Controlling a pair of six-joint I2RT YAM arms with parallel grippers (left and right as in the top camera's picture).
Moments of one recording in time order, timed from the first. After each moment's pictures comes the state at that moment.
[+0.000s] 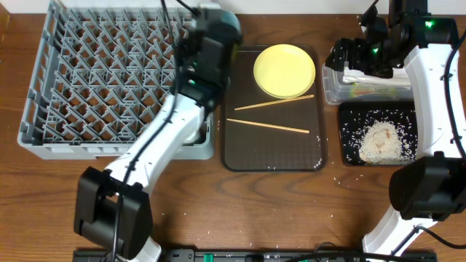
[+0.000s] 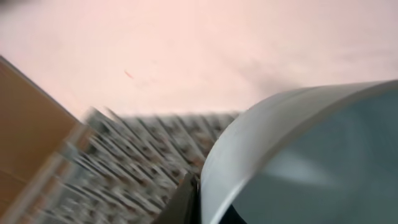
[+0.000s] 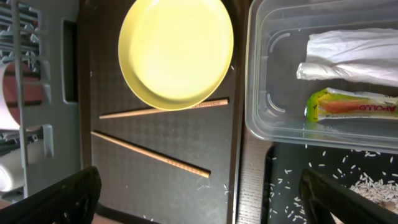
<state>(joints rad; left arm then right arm) -0.43 1.75 1.42 -0.10 -0.75 0.04 -0.03 1.94 1.97 -1.23 -0.34 0.08</state>
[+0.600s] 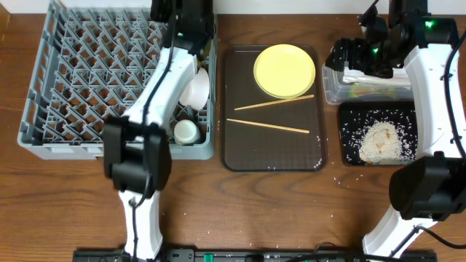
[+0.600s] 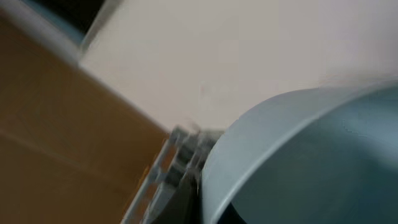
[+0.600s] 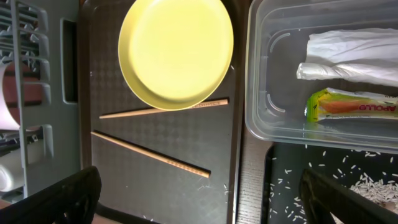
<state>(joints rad) -0.27 2.16 1.88 -0.09 -0.98 0.37 -0.03 1.94 1.97 -1.23 -0.34 0.08</state>
